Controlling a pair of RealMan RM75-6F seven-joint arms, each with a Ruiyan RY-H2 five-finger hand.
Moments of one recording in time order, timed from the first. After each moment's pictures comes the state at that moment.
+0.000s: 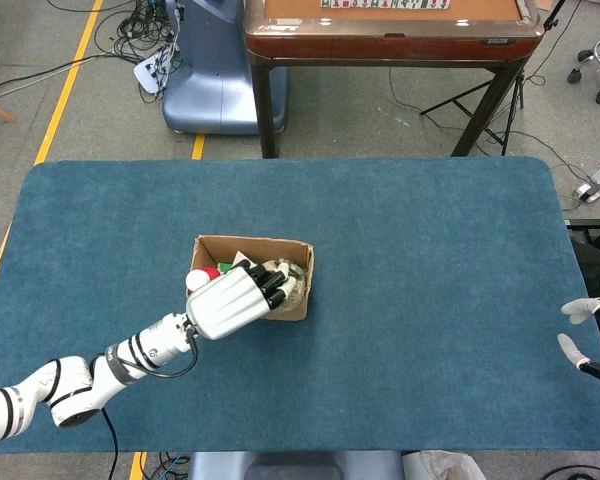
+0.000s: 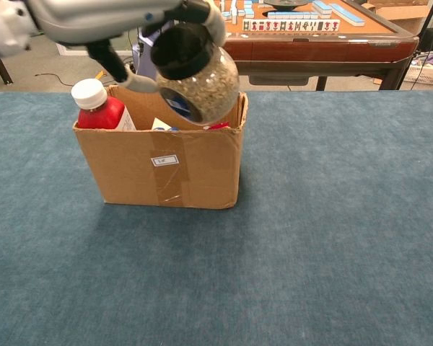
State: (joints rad) left arm -0.89 -1.25 -0.20 -1.67 1.79 1.05 0.60; right arm 0.01 -0.85 0.07 -1.73 -1.62 1.65 0.27
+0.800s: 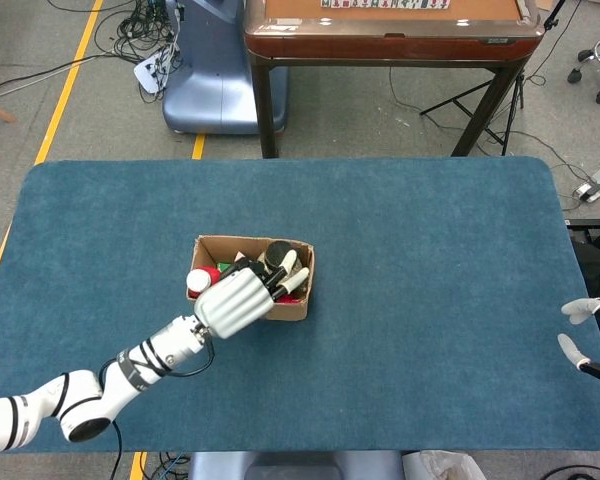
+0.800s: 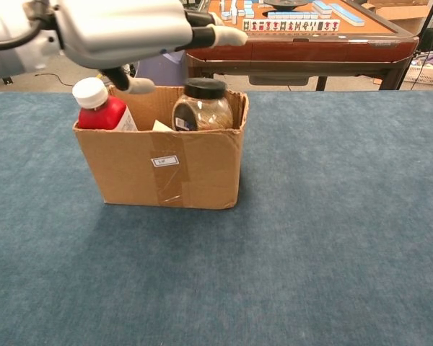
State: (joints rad) left arm -0.88 -1.25 -0.21 -1.81 1.55 0.95 1.07; right arm 0.01 -0.85 0.07 -1.73 -1.62 1.65 0.28
